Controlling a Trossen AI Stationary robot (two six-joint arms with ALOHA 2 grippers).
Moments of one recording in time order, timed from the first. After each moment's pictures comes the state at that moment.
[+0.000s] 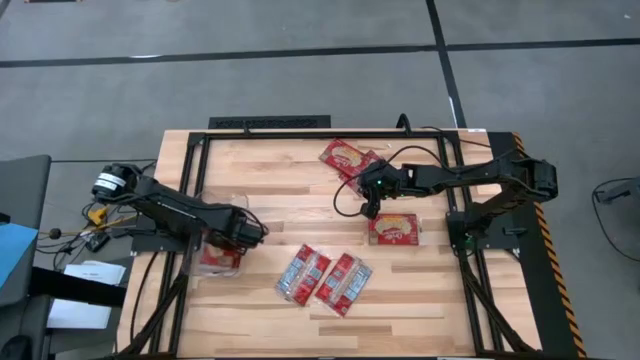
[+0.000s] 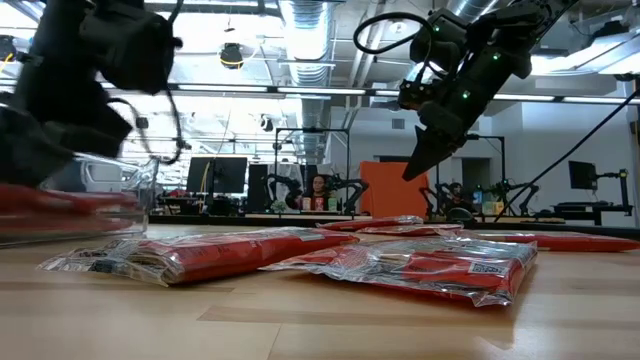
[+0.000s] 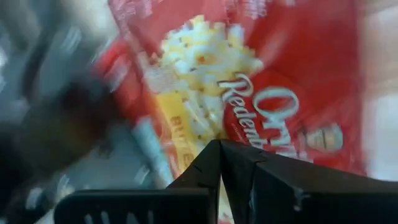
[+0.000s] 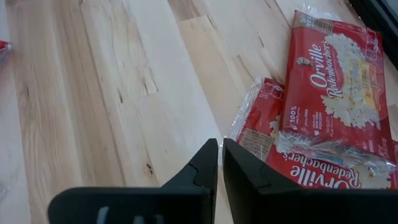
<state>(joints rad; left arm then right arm) -0.22 1.44 0.76 -1.23 0.00 -1.44 -0.24 1.42 0.78 -0.21 0.13 0.06</state>
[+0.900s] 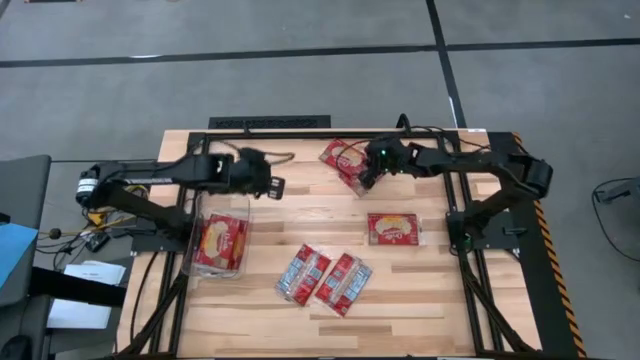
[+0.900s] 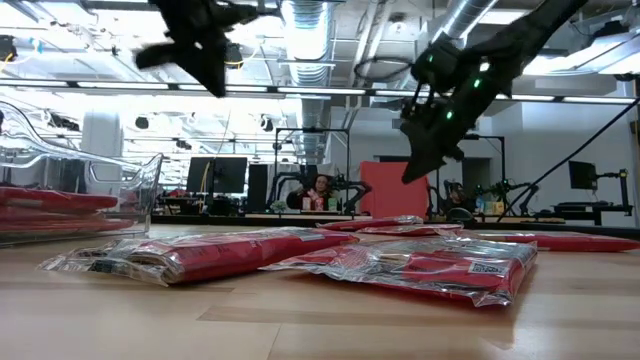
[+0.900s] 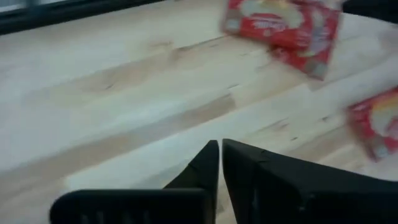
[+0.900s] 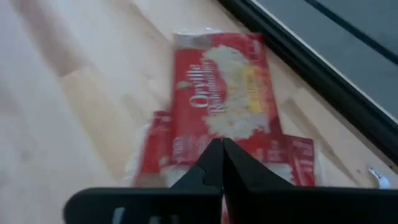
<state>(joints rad) 0.12 1.26 1.15 -0.82 -0.44 -0.96 -0.50 1.48 0.78 -0.06 0.12 0.11</state>
